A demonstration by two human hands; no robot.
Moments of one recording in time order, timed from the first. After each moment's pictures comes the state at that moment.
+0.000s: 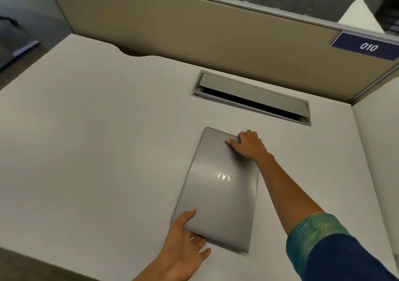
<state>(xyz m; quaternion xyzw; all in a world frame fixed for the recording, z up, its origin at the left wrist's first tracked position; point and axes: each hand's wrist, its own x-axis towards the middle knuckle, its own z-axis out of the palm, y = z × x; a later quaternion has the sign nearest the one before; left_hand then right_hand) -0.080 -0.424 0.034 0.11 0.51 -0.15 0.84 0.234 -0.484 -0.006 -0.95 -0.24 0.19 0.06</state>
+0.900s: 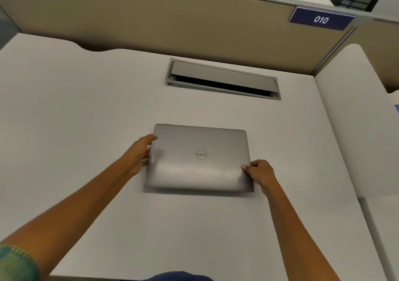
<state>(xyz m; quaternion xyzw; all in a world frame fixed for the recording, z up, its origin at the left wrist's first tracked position) 0.022 -0.265 0.007 0.55 0.44 -0.11 0.70 0.116 -0.605 -0.008 -0.90 0.12 0.24 0.35</state>
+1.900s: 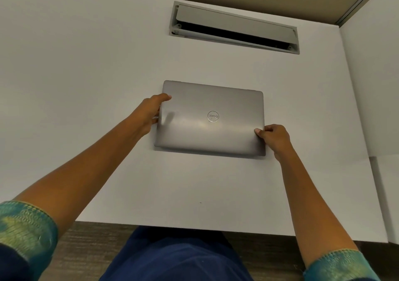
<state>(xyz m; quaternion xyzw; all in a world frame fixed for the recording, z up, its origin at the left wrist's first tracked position) 0.019 -0.273 -0.008 0.60 0.41 -0.11 0.68 0.095 -0.611 -0.011 -0.89 0.13 0.21 0.37</state>
